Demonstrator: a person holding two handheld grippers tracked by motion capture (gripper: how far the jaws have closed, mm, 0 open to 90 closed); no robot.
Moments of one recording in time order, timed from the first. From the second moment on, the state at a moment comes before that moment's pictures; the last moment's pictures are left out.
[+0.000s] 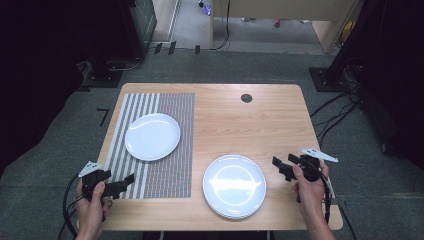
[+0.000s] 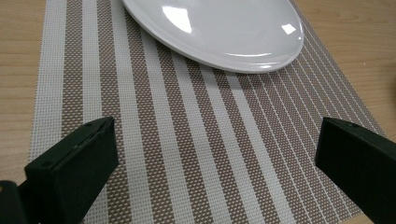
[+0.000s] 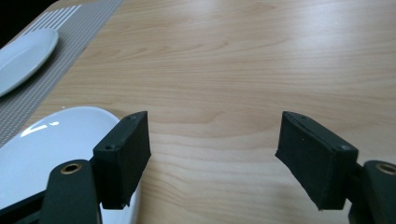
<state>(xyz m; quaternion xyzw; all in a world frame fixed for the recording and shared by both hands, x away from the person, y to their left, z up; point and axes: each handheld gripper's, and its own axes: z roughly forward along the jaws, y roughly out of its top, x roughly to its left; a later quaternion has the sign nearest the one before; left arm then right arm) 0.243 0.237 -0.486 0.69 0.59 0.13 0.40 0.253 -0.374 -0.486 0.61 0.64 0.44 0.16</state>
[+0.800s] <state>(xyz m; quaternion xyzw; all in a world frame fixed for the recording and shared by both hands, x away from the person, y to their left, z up) 0.211 0.284 -0.513 0.66 0.62 0.16 0.39 0.195 -0.452 -0.514 0.66 0.61 0.40 0.19</state>
